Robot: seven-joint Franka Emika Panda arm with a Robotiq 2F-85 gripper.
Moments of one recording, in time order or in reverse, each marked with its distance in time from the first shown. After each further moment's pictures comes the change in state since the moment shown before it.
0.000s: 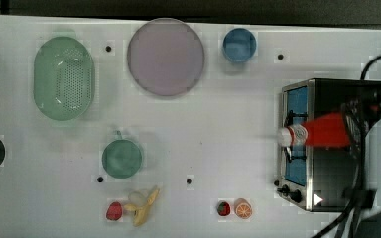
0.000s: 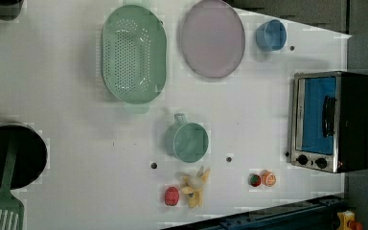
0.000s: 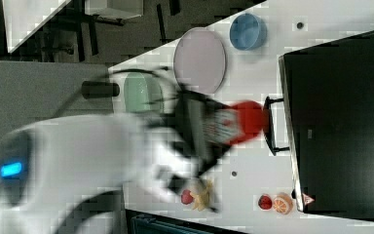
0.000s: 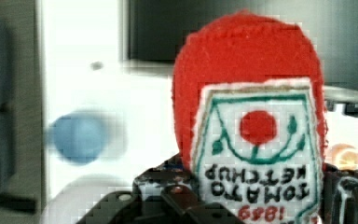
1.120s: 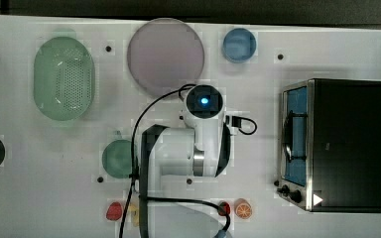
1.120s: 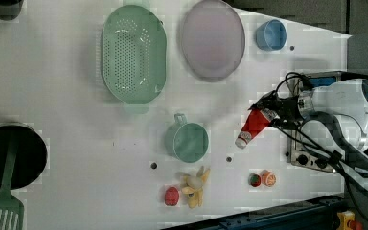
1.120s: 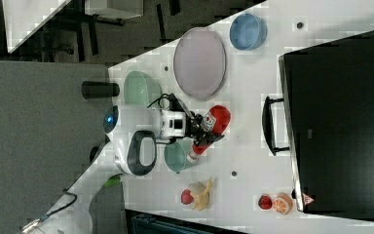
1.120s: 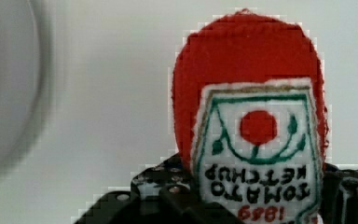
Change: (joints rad) arm 0.198 0.214 0.332 -0.603 -0.144 0.647 -0.004
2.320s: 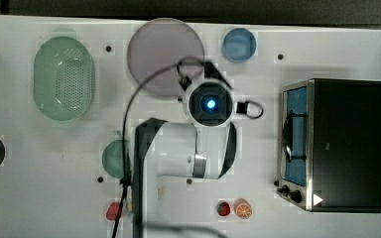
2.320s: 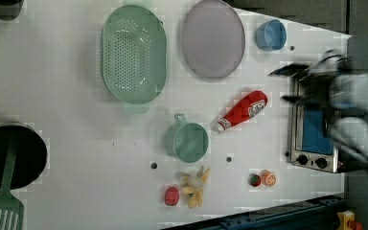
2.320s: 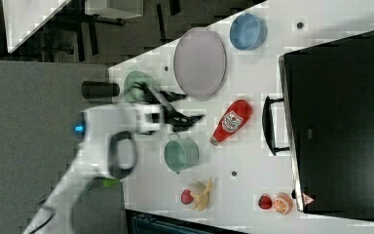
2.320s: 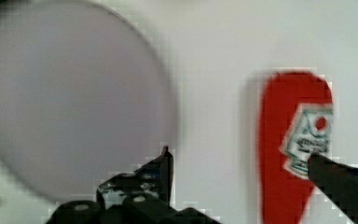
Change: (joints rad) arm -0.012 -0.205 0.033 0.104 0.036 0.029 0.007
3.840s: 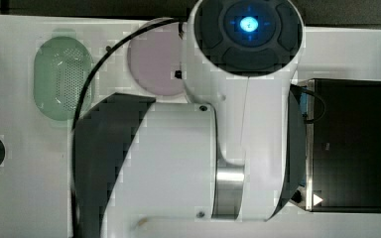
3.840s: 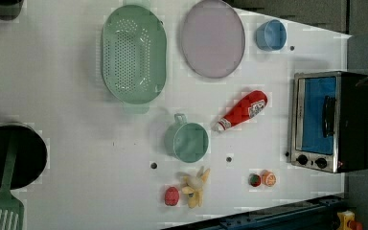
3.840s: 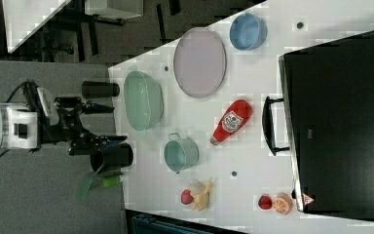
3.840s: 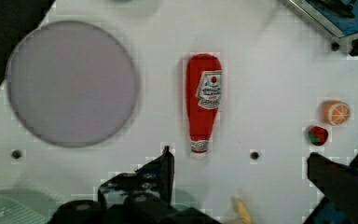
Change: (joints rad) arm -0.022 -0.081 0.002 0.484 -0.087 -0.838 0.127
